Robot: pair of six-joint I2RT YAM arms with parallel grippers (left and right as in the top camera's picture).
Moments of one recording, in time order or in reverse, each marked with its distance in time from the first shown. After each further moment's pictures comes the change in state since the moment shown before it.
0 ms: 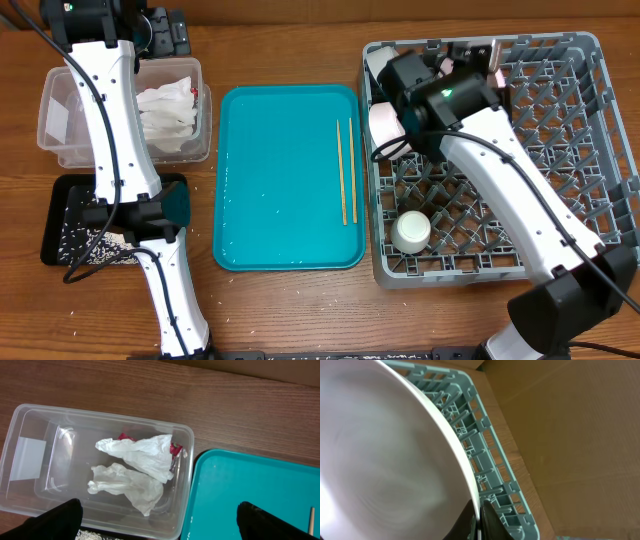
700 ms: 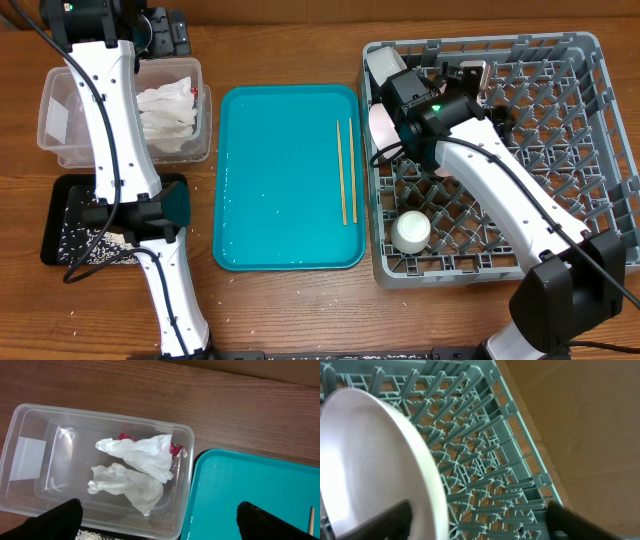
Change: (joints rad) left arm 0.000 0.000 0.000 0.000 0.000 0.000; right arm -0.021 0.000 -0.184 0.217 -0.069 0.005
